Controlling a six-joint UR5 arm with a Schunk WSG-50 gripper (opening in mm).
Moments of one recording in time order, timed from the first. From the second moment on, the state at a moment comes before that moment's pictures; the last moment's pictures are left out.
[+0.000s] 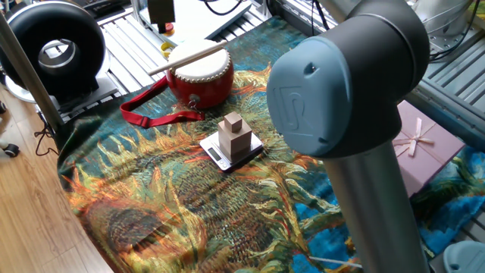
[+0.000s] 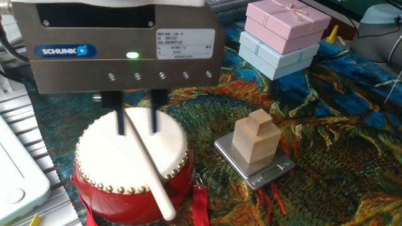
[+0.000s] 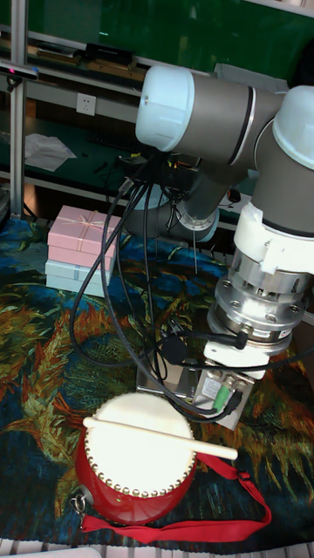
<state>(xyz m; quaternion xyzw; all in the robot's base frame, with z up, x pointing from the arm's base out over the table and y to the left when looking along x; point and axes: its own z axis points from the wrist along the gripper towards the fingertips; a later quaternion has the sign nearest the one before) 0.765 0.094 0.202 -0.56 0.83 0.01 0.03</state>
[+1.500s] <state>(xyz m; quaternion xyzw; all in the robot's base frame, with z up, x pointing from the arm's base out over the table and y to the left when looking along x) 0.763 0.108 0.198 -0.67 0.74 0.02 0.02</state>
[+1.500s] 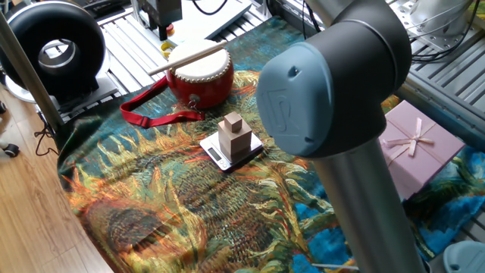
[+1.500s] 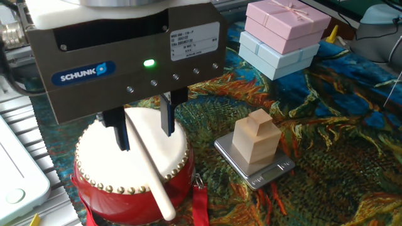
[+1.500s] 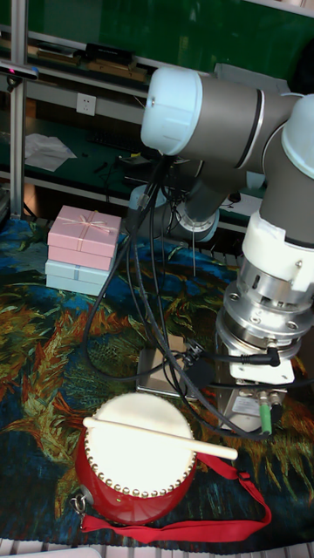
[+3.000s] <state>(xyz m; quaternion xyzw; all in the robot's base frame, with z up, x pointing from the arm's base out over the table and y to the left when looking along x) 0.746 0.098 0.199 -0.64 0.77 0.02 -0.03</state>
